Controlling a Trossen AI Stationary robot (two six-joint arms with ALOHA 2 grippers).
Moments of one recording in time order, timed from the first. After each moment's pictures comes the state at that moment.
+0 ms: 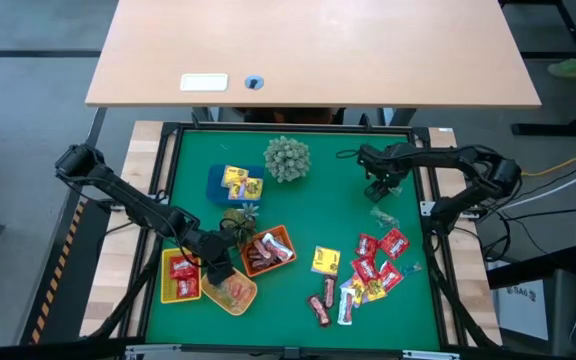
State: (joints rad) left arm -0.47 1.26 0.64 -0.27 0.02 -1.10; right arm -0.60 1.53 0.71 -0.85 0.20 0.23
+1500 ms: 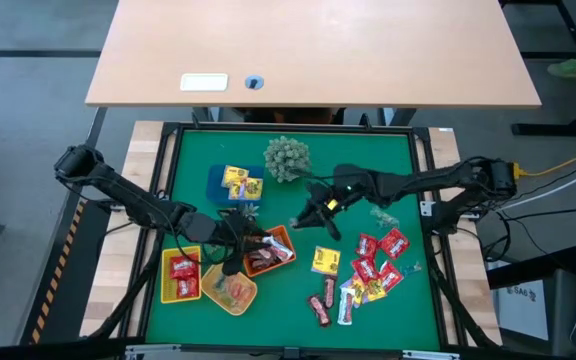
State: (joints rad) left arm -0.40 1.26 0.64 0.35 -0.39 -0.31; right arm -0.06 1.53 0.90 0.30 -0.56 0.21
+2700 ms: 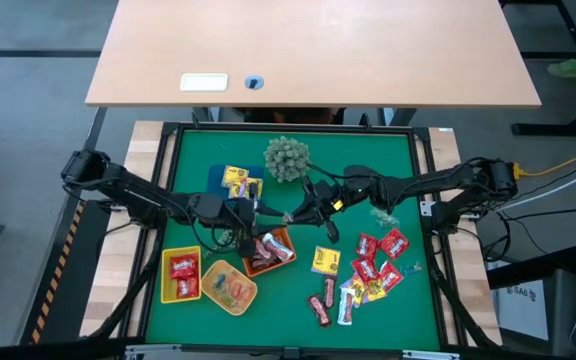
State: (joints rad) left arm -0.21 1.37 0.64 0.70 -0.24 0.06; right arm 0.00 1.53 0.90 0.60 -0.47 0.20
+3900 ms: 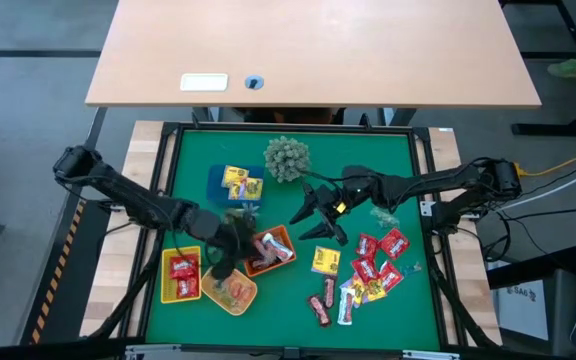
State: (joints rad) left arm -0.34 1.26 0.64 0.29 -0.07 -0.32; right arm -0.01 1.50 0.90 0.47 -0.59 0.21
